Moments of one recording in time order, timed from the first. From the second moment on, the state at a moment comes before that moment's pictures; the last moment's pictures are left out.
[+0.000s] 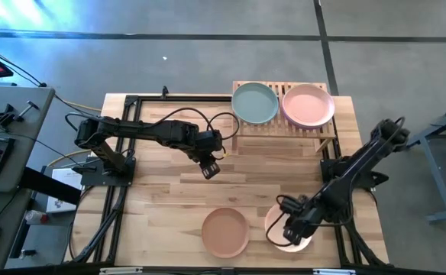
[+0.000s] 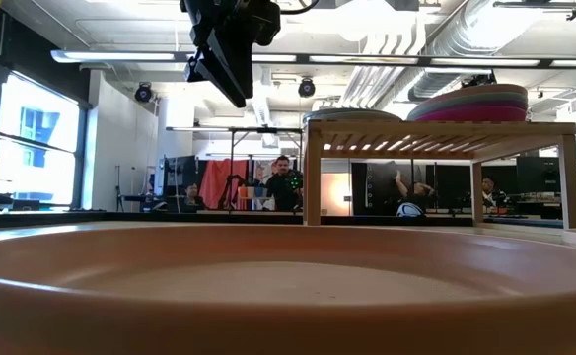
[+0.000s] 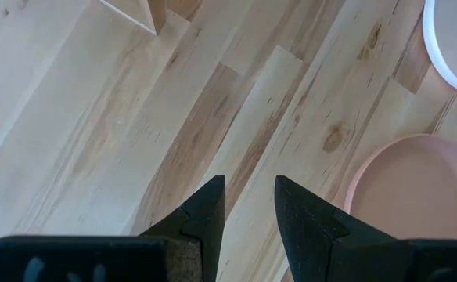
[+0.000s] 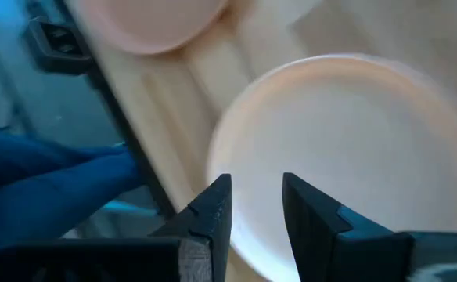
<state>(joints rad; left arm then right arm) 0.00 1.67 1.47 -0.96 -0.03 -0.52 0.77 1.41 0.99 -0.65 0.08 1.33</state>
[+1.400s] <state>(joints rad) 0.00 1.67 1.47 -0.92 -0.03 -0.58 0.77 1.84 1.12 -0.50 -0.04 1.37</state>
